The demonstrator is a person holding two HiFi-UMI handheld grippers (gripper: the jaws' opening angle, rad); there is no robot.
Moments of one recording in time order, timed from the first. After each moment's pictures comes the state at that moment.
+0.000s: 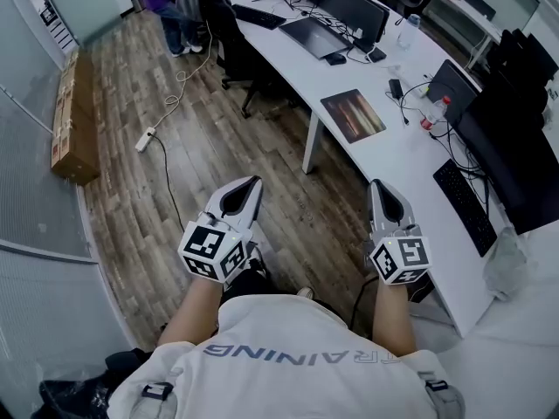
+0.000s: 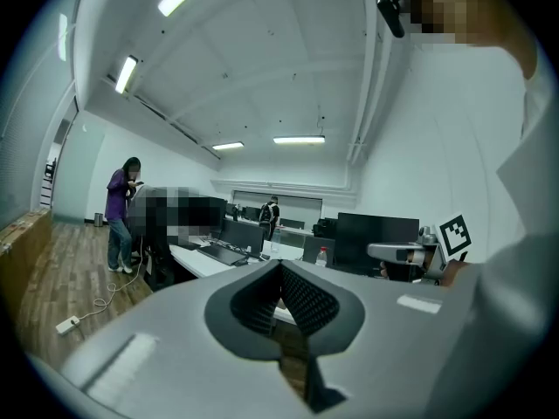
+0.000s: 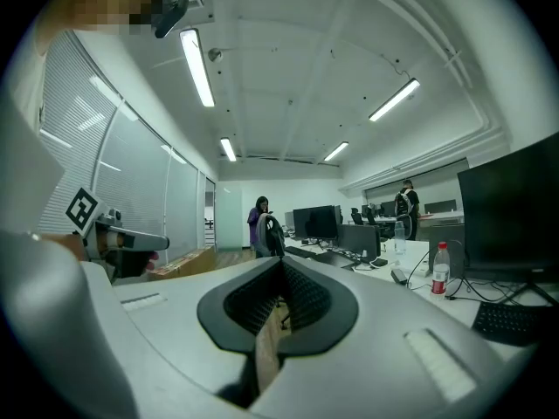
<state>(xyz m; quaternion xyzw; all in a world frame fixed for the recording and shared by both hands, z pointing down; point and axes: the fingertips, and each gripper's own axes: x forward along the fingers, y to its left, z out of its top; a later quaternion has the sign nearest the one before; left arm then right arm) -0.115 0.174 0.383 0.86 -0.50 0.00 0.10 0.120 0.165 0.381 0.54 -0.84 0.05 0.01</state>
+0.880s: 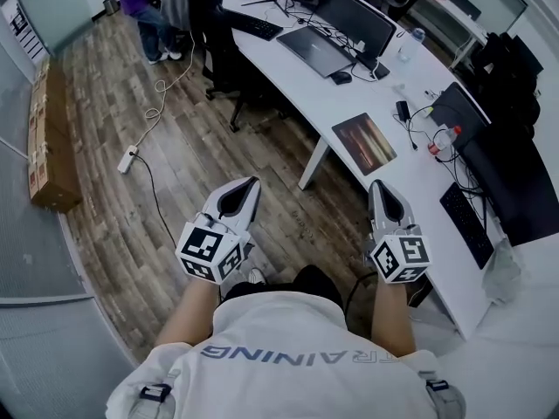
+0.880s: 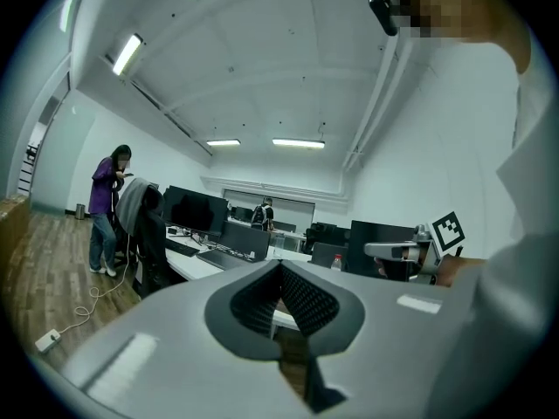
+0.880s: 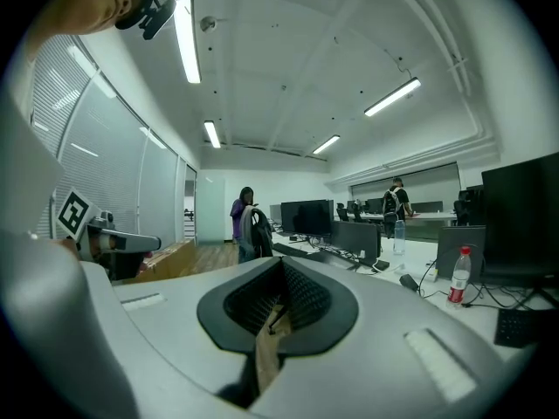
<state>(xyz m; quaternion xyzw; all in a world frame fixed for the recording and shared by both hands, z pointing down) -0.227 0.022 0.387 0.89 -0.45 -0.01 0.11 0.017 0.030 0.373 0.59 -0.81 0.06 0.04</state>
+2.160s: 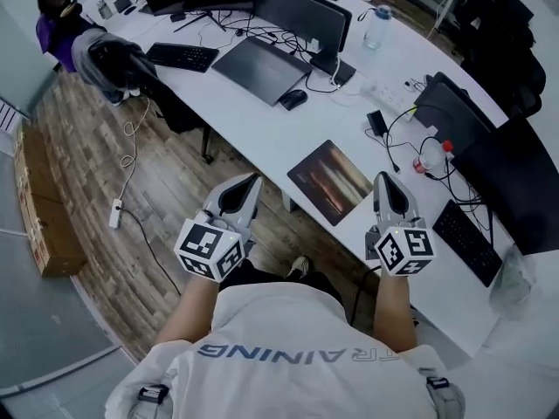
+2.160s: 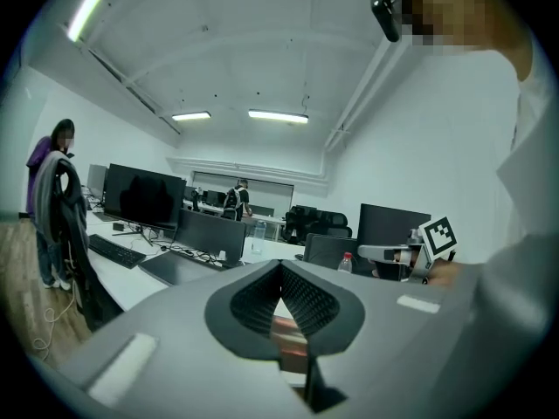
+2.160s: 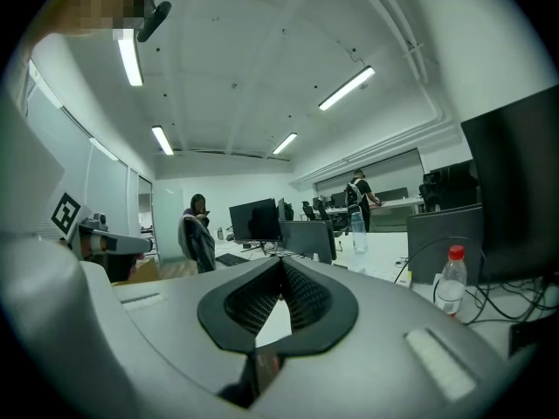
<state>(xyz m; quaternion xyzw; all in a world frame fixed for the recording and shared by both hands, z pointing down) -0.015 -0.232 0.389 0.93 -0.36 0.05 0.11 0.230 -0.187 0.405 0.67 -0.74 0.12 -0.01</state>
